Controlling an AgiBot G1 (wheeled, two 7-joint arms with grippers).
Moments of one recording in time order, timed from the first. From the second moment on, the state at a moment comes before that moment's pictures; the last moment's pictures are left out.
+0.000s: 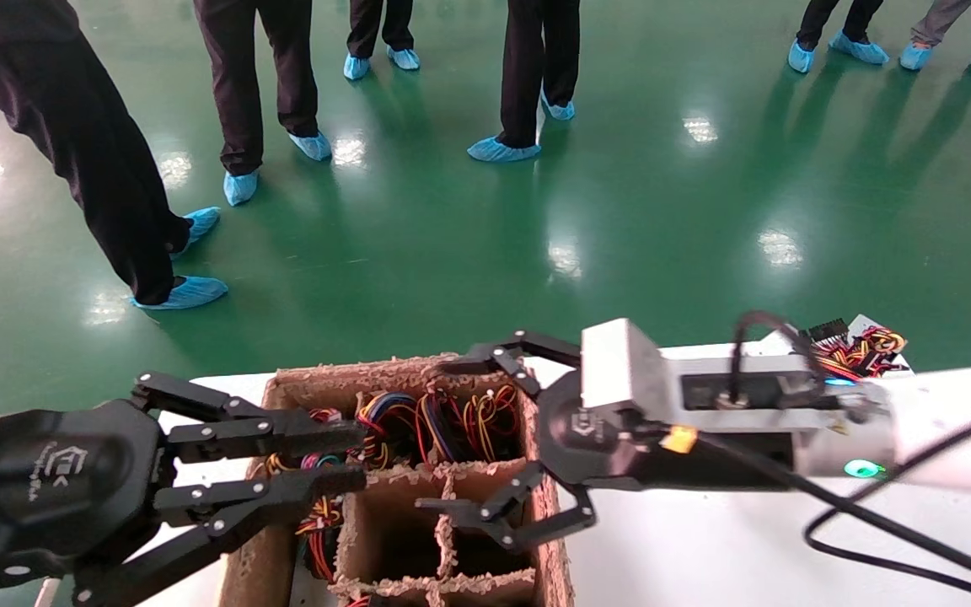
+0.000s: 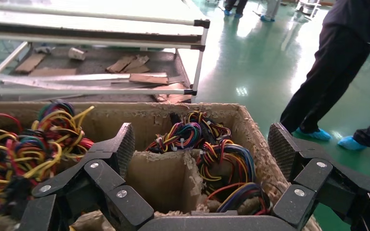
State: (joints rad) left arm -1.10 0.57 0.40 -1.26 0.64 1.45 -0.12; right arm 1.32 -0.96 -0.46 0.95 -1.08 -1.47 -0.08
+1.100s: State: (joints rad) left arm -1.10 0.57 0.40 -1.26 0.64 1.45 -0.12; right arm 1.56 -1.27 -0.57 0.28 -1.26 -1.47 -0.49
